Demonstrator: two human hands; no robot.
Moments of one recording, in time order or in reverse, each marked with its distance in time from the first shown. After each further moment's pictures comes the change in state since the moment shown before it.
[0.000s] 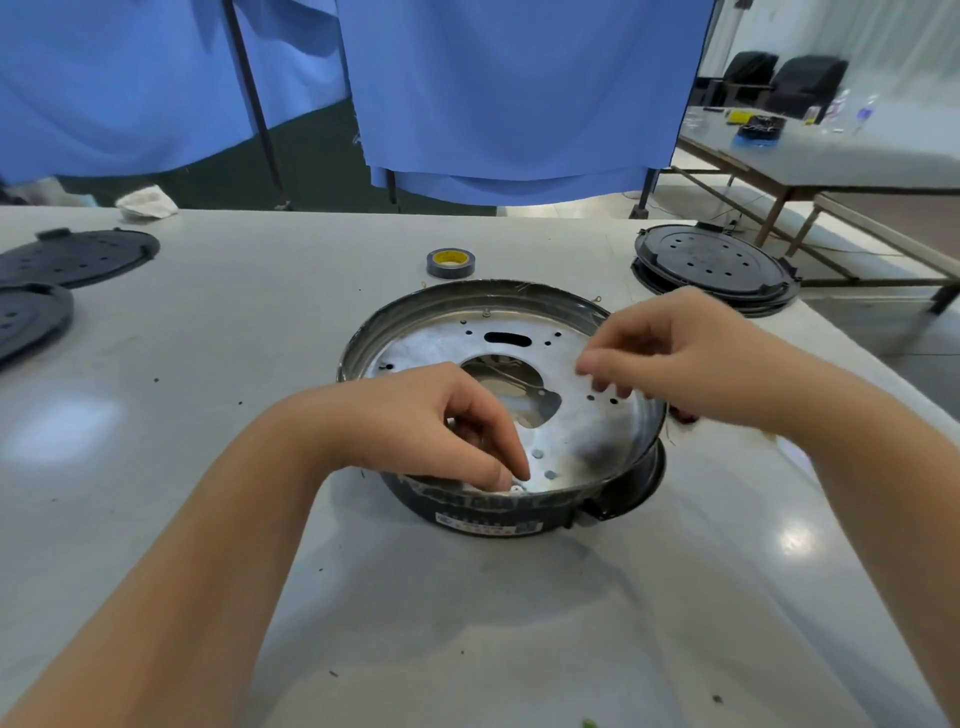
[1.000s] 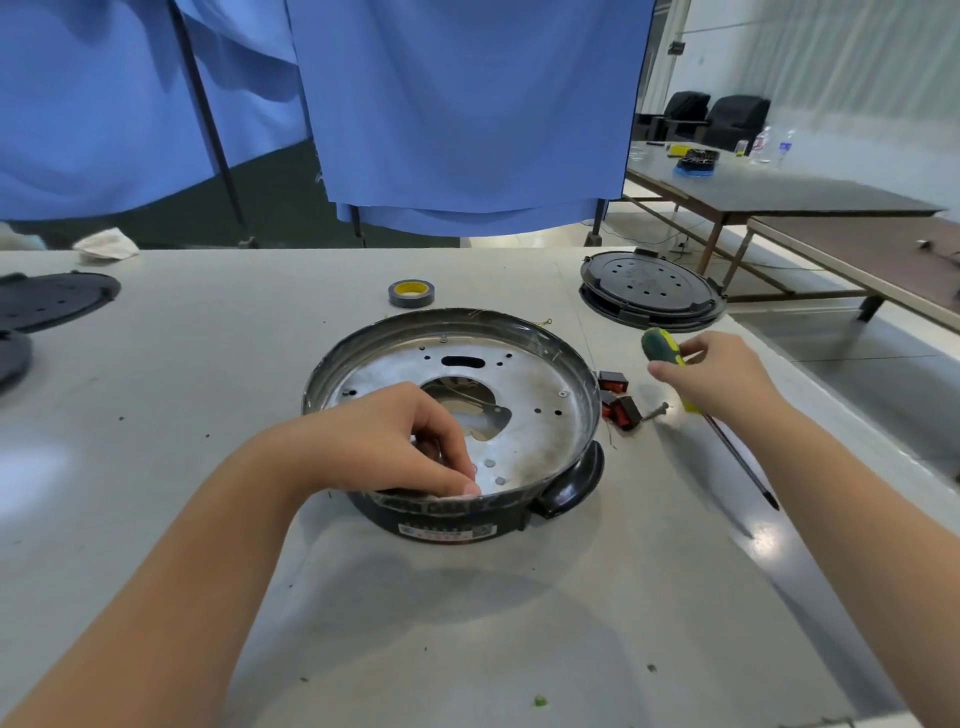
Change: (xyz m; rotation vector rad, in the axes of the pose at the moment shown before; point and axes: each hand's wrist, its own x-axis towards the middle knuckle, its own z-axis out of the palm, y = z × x) left_hand 0.004 0.000 0.008 0.072 0.121 -0.005; right_hand 0.002 0.114 -0.028 -0.103 0.538 0.570
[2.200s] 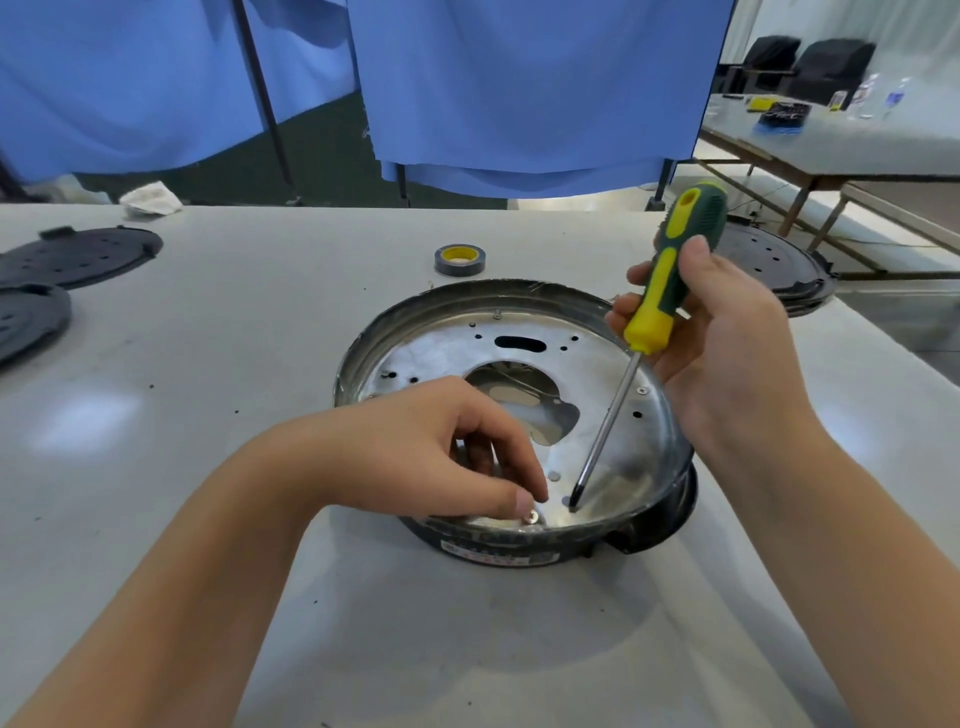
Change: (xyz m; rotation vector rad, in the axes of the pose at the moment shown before) left_hand -0.003 -0.005 -0.004 -0.122 -0.089 0.088; right_hand -0.069 -0.107 0.037 1.410 -0.248 -0.119
